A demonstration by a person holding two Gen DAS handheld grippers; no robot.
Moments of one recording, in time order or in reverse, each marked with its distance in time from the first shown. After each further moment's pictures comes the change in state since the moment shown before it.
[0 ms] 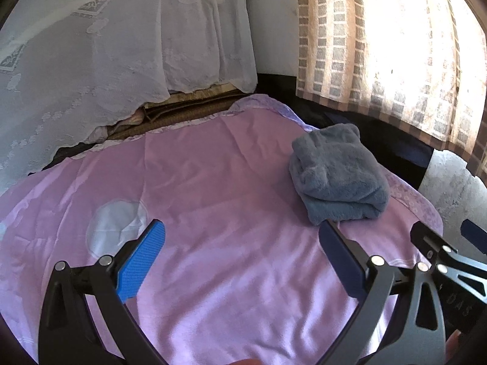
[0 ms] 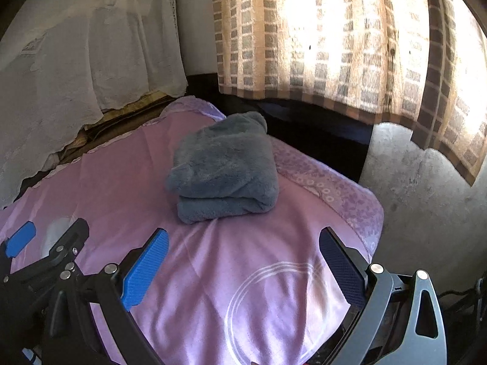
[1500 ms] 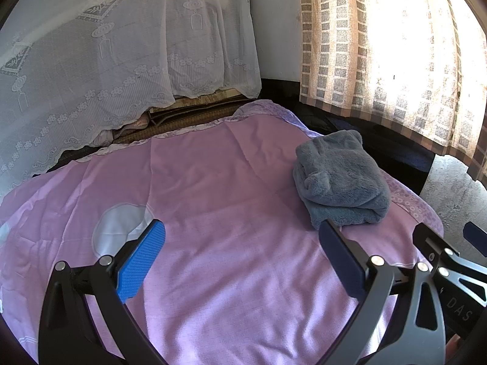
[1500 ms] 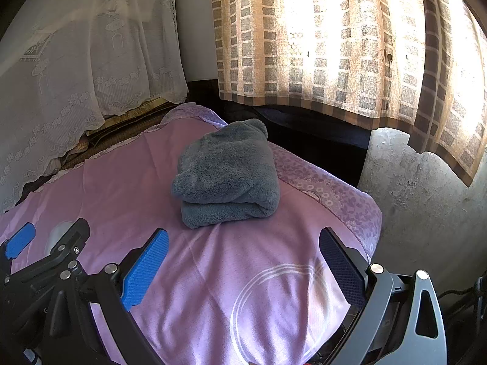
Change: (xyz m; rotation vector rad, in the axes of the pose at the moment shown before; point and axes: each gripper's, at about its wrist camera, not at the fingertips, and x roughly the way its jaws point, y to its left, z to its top) left arm -0.006 0.004 0.001 -0.007 -0.013 0.003; right arm -0.004 0.000 0.004 -0.002 -0.016 0.007
